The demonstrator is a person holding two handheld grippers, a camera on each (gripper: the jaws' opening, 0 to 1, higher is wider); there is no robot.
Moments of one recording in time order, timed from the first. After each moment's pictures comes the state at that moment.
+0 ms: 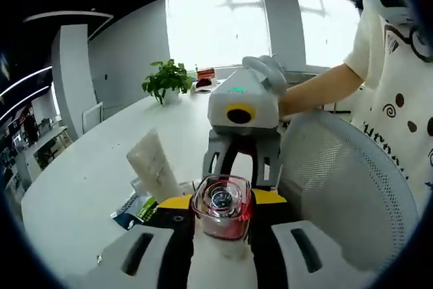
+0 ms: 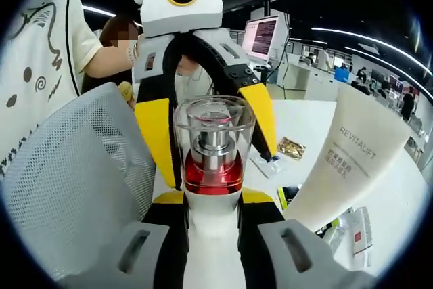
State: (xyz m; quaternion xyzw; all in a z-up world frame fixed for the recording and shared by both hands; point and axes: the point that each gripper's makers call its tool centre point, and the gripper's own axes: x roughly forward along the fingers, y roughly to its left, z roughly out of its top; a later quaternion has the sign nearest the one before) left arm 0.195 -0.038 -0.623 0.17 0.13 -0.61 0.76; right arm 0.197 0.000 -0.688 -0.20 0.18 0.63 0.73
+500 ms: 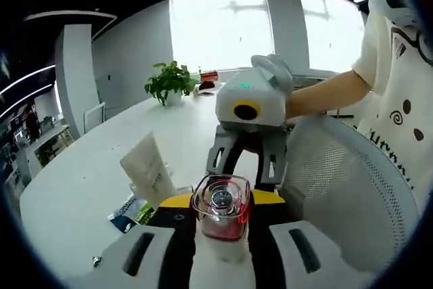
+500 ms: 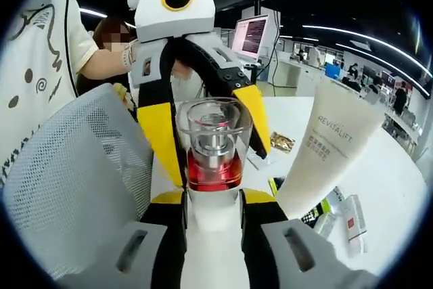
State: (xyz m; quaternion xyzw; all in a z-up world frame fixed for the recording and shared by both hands) left arm 0.195 -0.050 -0.622 0.16 0.13 -0.61 0.77; right arm 0.196 -0.021 -0.680 -0.19 0.19 0.60 0.76
